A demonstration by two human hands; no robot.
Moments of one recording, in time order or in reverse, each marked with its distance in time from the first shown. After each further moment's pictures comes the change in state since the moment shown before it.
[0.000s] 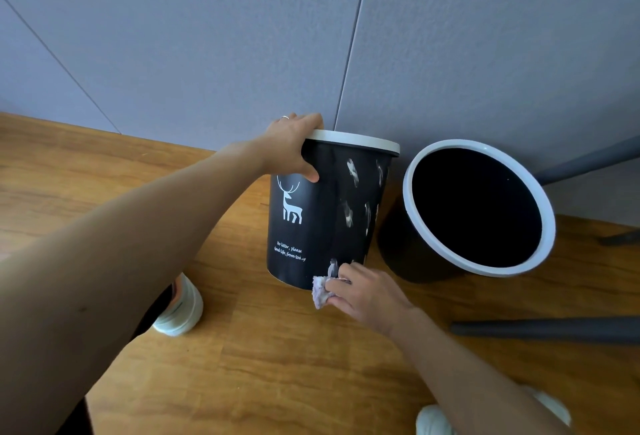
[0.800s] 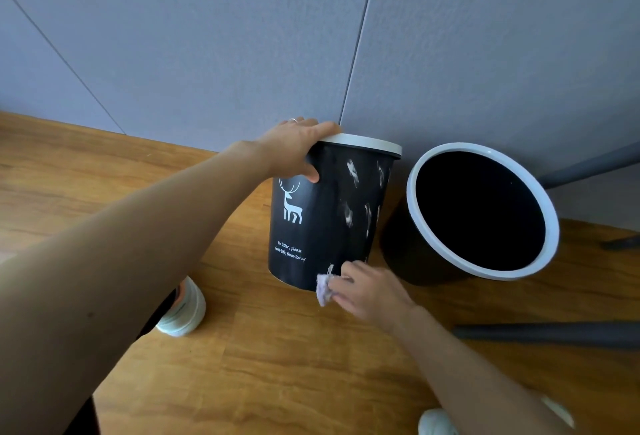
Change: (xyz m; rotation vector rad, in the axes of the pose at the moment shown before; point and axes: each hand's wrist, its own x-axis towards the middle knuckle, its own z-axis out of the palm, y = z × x) left_hand 0.007 -0.012 0.003 0.145 -0.031 0.127; right_hand 0.006 0.001 -0.008 -0.046 -0.048 0.009
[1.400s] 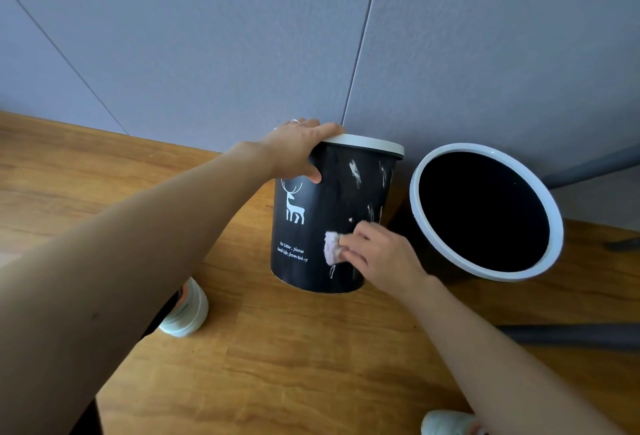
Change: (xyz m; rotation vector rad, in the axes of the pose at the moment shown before) left_hand -0.001 0.000 0.000 -0.013 -0.019 -0.031; right_hand 0.029 0.027 -0.025 0.093 0.193 0.104
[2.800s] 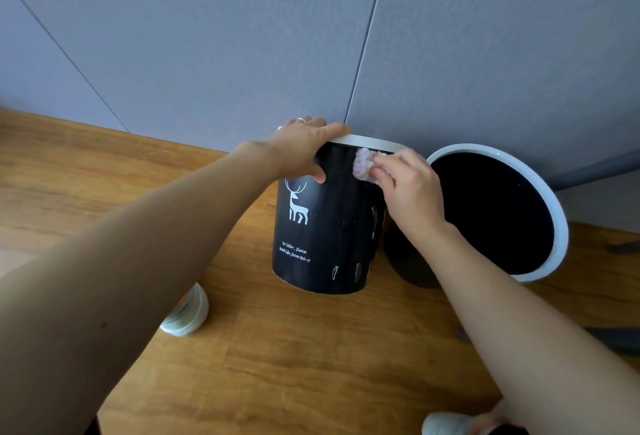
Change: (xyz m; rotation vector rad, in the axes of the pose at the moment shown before) left_hand 0.001 0.008 -0.003 0.093 0.002 0.017; right_hand 0.071 0.024 -0.051 0.009 0.358 0.333
